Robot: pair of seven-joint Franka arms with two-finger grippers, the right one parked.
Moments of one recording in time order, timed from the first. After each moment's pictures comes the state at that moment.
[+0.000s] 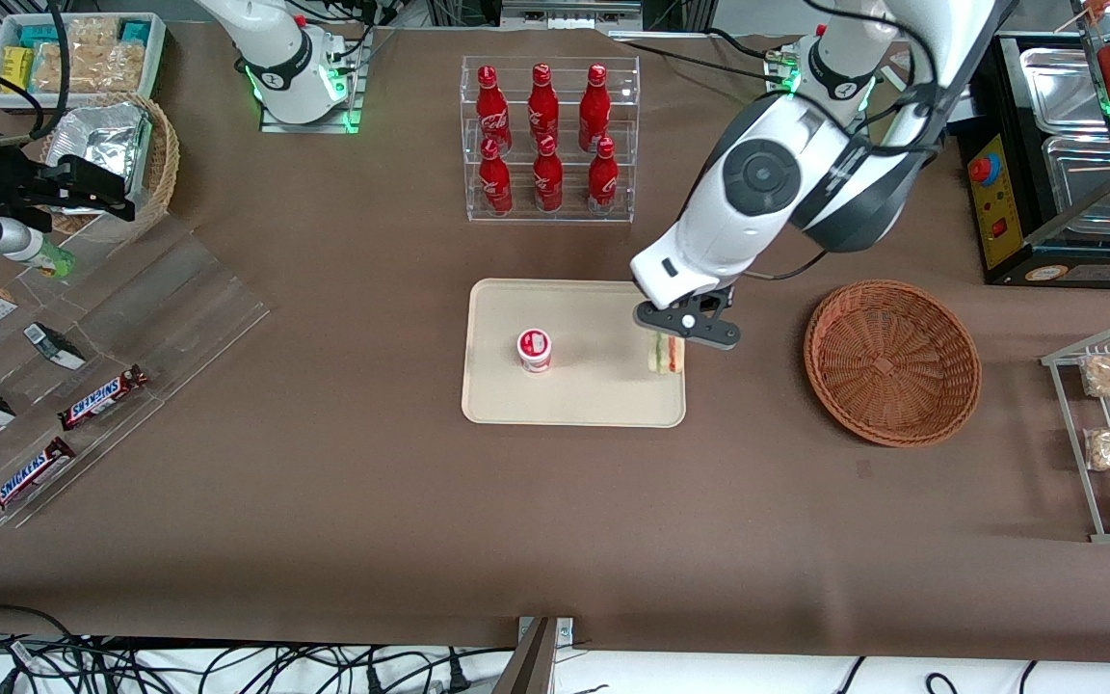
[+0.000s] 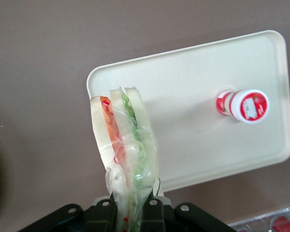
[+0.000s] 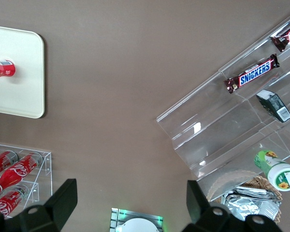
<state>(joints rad) -0.12 0.43 -0.51 -1.70 0.13 2.07 -0.47</state>
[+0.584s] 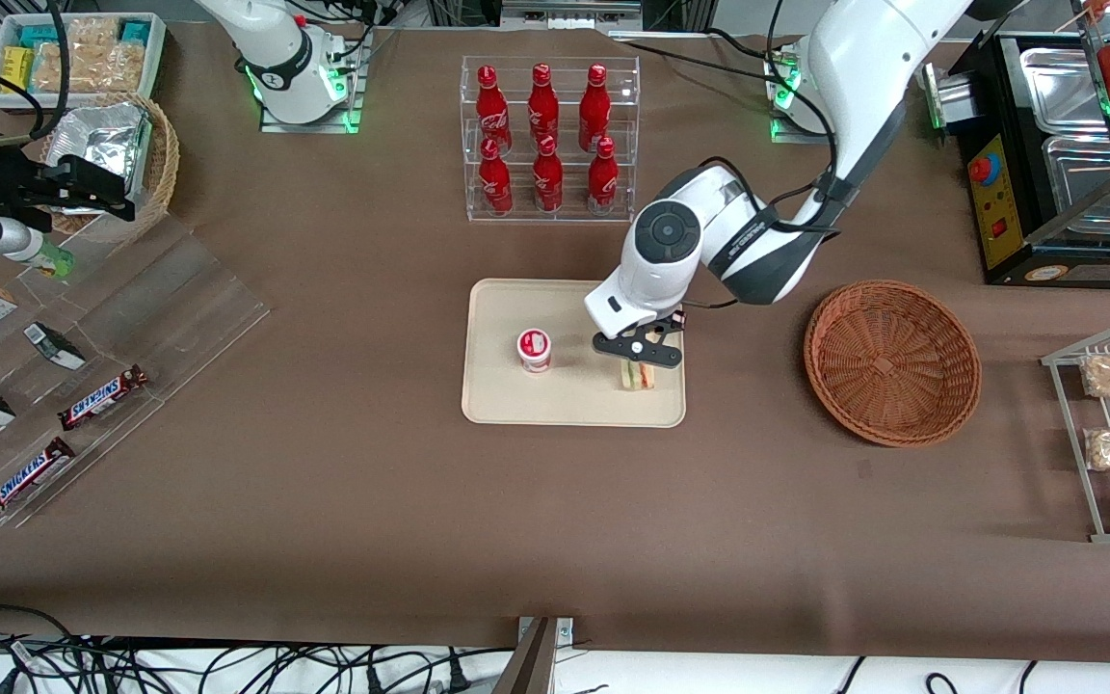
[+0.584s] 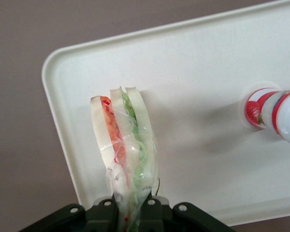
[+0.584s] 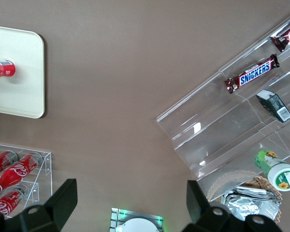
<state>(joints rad) -0.19 0.63 -0.51 -1.70 0.32 2.19 -0.62</state>
